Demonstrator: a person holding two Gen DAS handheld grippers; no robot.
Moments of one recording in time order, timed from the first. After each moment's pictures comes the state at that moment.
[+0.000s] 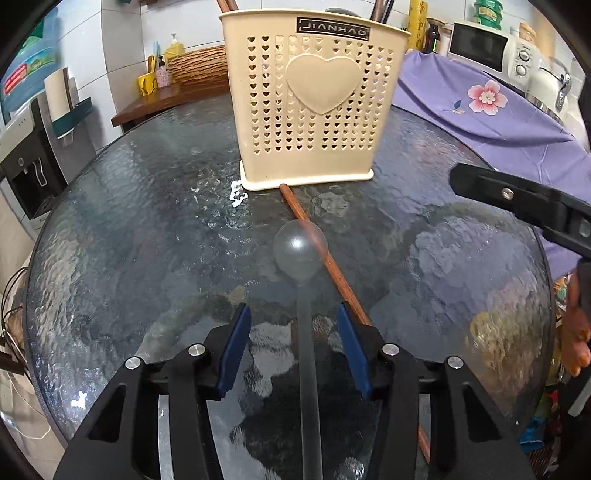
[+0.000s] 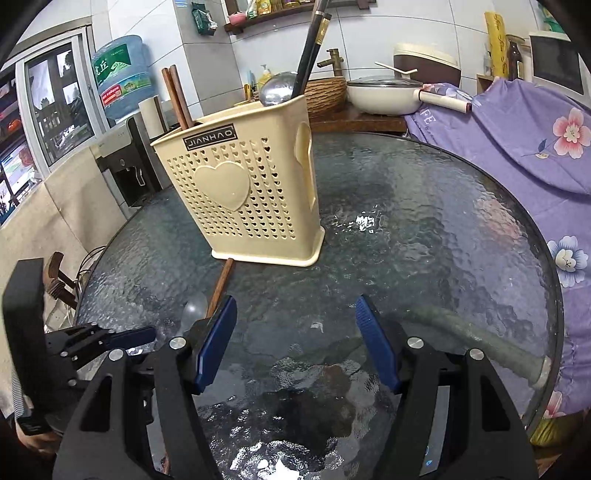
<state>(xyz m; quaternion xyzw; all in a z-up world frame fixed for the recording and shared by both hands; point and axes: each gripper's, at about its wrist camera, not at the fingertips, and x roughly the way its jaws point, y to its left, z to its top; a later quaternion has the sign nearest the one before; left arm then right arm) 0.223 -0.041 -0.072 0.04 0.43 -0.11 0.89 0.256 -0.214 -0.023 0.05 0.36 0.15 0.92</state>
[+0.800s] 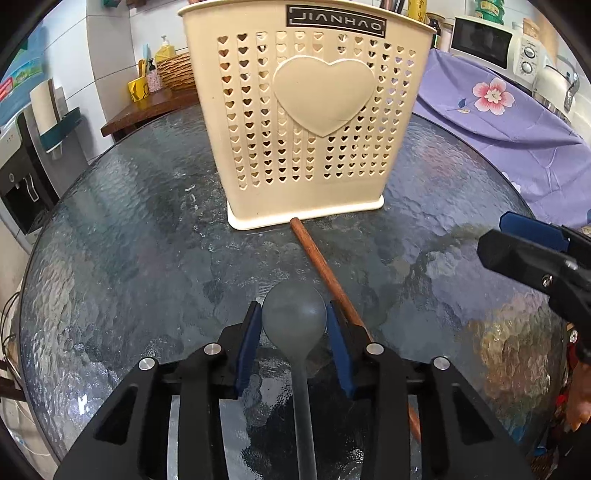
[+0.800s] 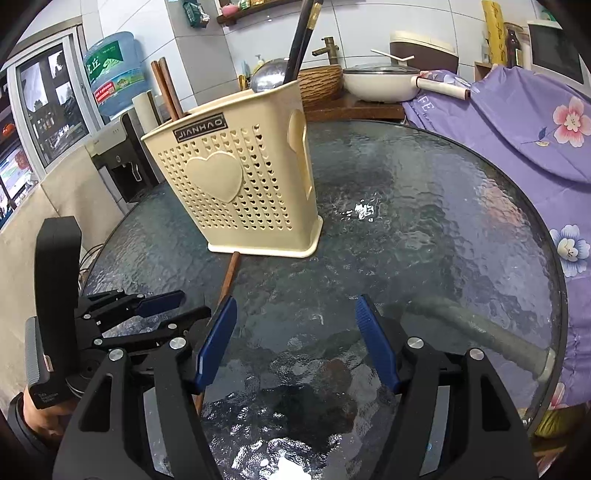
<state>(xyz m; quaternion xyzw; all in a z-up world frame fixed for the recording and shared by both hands) 0.267 -0.054 -0.070 0.05 0.44 -0.12 0.89 0.263 -0.210 -0.027 0.05 0.38 0.15 0.91</state>
